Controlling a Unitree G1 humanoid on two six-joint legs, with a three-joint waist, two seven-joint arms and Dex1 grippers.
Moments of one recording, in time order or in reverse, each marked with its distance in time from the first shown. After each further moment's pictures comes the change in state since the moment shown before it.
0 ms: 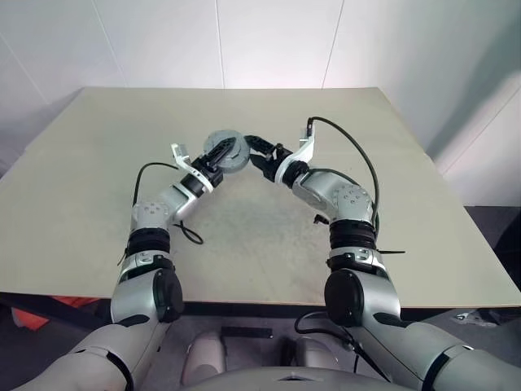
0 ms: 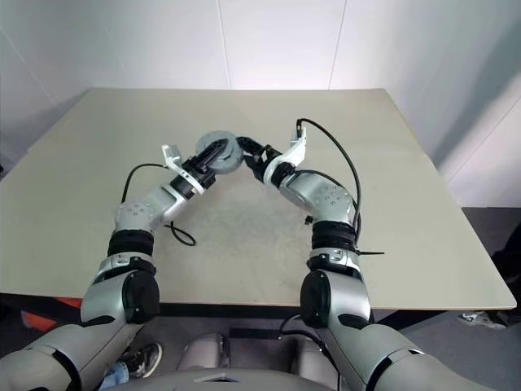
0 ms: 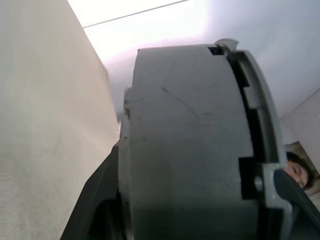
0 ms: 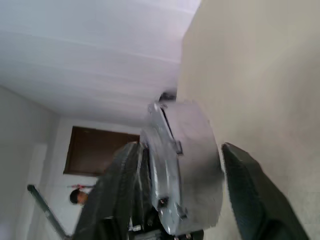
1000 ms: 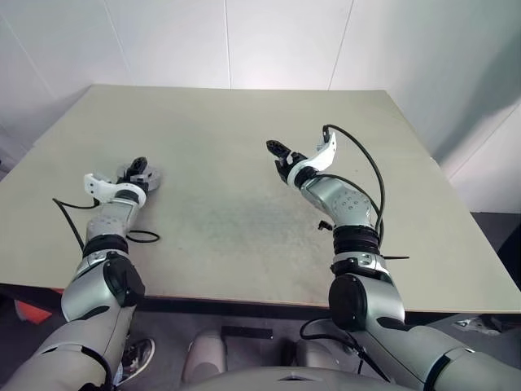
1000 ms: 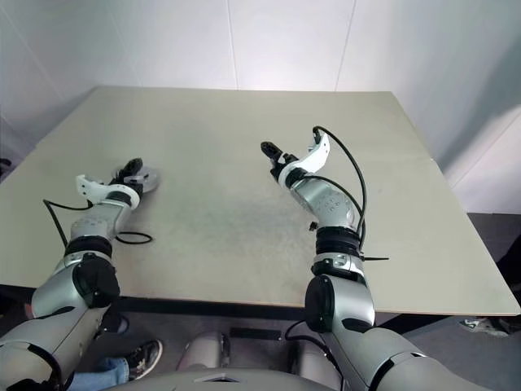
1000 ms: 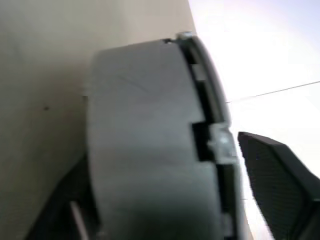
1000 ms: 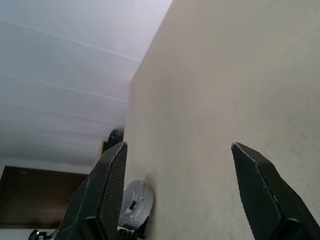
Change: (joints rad) left arm -0.037 0.256 0.232 0.384 0.144 -0.540 0.274; right arm 0.042 -0.031 0.003 0.034 -0.158 -0.162 0.004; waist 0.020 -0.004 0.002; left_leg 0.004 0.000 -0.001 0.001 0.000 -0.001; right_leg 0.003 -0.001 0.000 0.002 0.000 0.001
